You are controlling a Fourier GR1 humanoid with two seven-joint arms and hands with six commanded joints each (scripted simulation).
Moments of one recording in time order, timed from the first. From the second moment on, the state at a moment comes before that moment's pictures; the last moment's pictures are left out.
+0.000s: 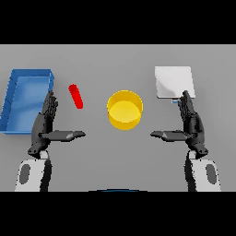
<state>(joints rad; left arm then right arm) 0.00 0.00 0.00 -1.57 0.00 0.00 0.00 0.00 0.00 0.00 -1.57 0.00 0.00 0.00</state>
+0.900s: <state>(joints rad) 0.08 0.06 -0.10 -1.70 -0.11 -0.03 0.06 0.04 -0.08 0.07 -1.64 0.11 0.02 -0.05</state>
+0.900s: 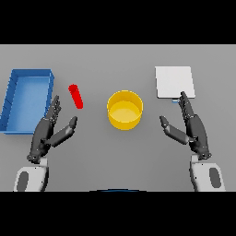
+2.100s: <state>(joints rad) -0.45 0.03 0.04 -0.99 -0.17 0.07 -0.14 0.02 -0.09 0.06 -1.63 0.13 0.02 -0.04</state>
